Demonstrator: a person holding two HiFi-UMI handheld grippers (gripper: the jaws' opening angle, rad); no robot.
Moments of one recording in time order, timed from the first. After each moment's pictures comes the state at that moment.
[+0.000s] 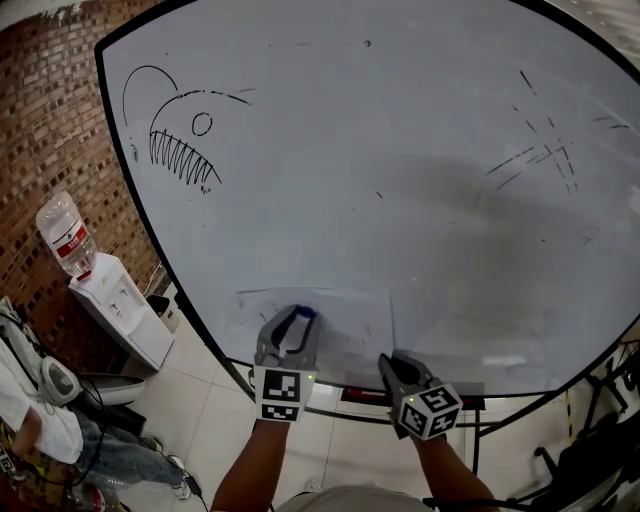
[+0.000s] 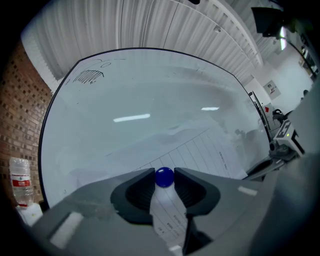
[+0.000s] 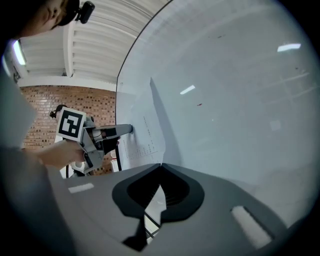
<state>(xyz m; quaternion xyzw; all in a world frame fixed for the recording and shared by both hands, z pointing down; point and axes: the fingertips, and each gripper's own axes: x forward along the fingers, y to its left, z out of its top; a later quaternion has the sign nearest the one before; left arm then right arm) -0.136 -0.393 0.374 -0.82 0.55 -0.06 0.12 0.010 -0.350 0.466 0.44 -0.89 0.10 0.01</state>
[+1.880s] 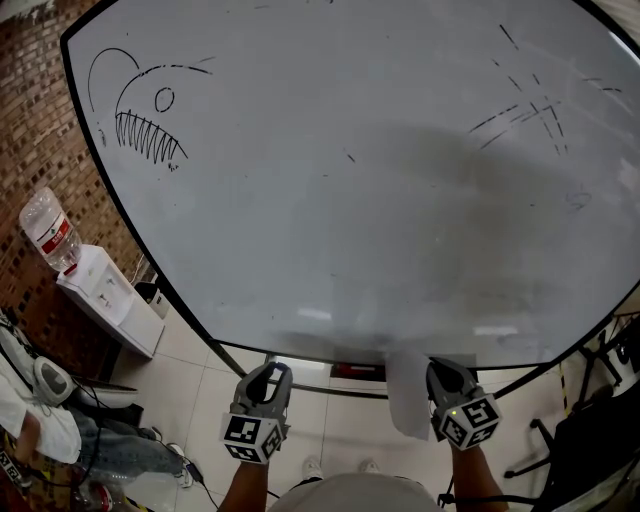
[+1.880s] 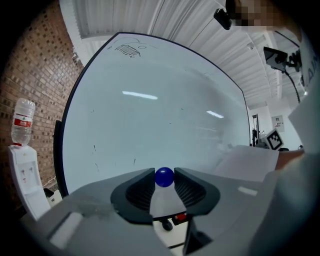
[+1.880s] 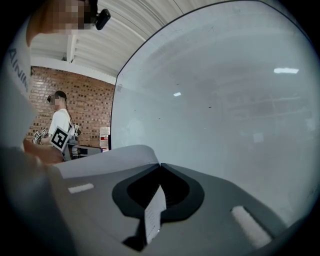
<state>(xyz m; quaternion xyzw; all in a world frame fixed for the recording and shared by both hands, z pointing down) -0.160 -0.290 0.501 -0.85 0.52 -0.03 -0.07 0.124 -0.279 0.484 0.51 -0.86 0.06 0.05</state>
